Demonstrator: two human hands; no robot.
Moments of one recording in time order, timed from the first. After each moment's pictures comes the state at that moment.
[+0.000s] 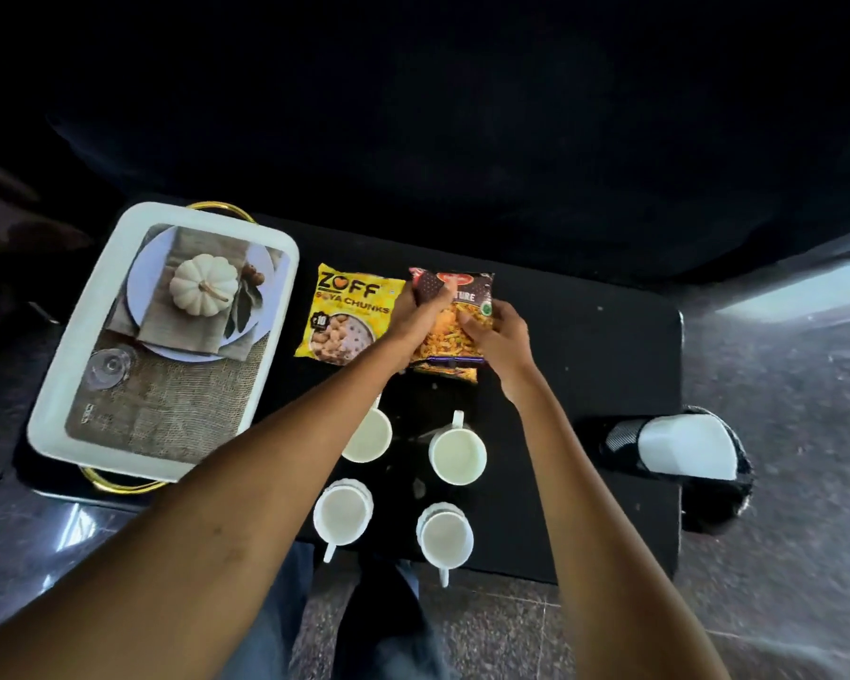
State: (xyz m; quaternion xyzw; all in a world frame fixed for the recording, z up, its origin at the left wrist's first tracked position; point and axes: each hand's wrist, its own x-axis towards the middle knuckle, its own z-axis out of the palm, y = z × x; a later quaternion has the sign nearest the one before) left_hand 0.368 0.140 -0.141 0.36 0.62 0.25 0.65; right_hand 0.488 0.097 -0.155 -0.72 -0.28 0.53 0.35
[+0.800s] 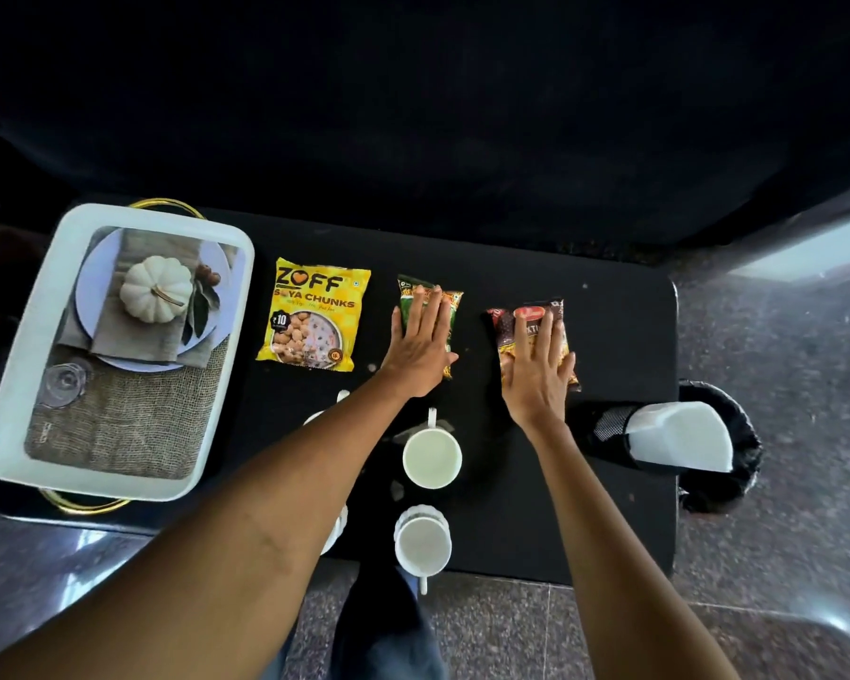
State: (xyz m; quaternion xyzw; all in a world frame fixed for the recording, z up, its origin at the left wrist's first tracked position) left_hand 0.406 0.111 -0.212 0.83 0.47 -0.17 0.24; right_hand 0.557 0.036 -0.206 -0.81 -0.54 0.21 -0.02
